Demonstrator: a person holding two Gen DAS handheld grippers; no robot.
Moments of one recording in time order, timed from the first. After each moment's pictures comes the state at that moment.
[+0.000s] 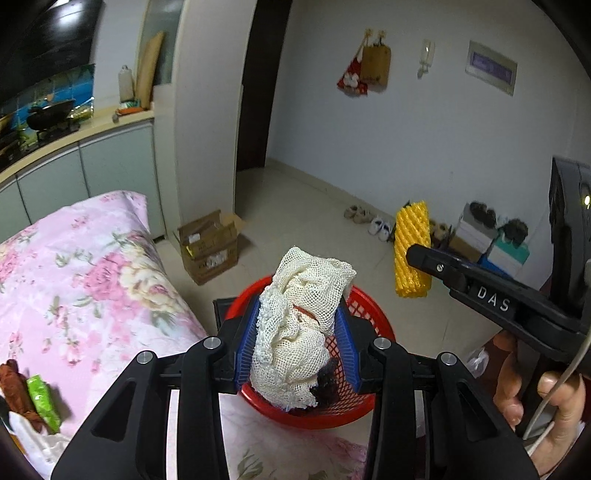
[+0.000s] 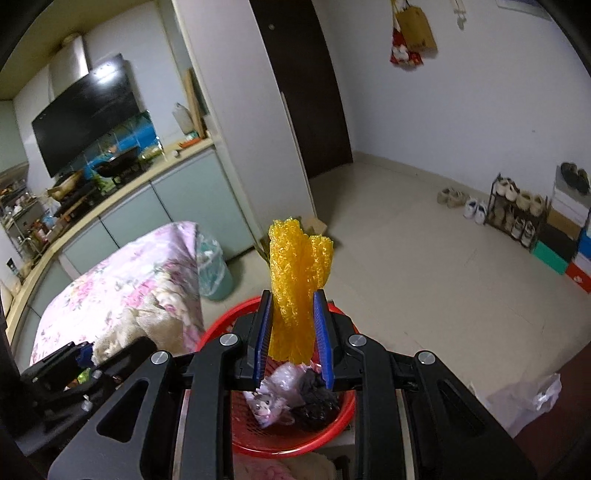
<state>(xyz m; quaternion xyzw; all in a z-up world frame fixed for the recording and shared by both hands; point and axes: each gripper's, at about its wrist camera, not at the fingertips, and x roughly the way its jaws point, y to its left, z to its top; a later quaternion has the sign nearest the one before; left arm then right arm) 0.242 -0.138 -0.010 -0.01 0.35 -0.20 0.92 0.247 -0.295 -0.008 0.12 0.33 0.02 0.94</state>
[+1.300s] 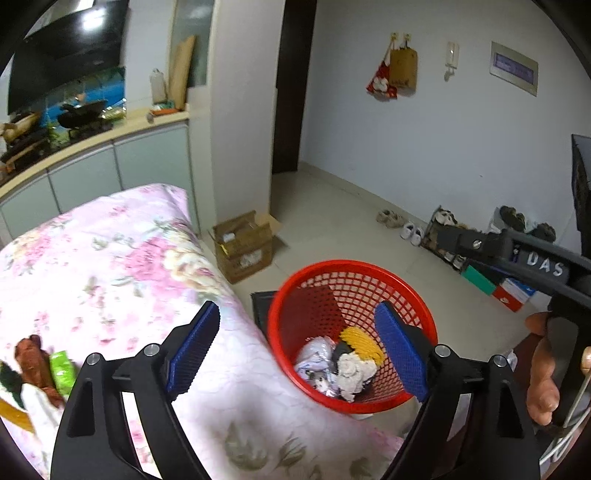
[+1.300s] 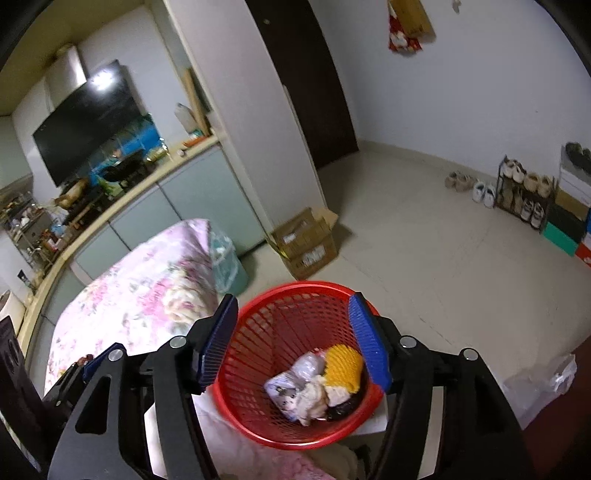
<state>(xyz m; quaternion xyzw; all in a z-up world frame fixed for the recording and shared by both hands) 0.217 -0.105 -0.015 0.00 0.33 -0.13 0.93 0.238 -0.286 0.002 0.15 0.33 0.05 0.93</state>
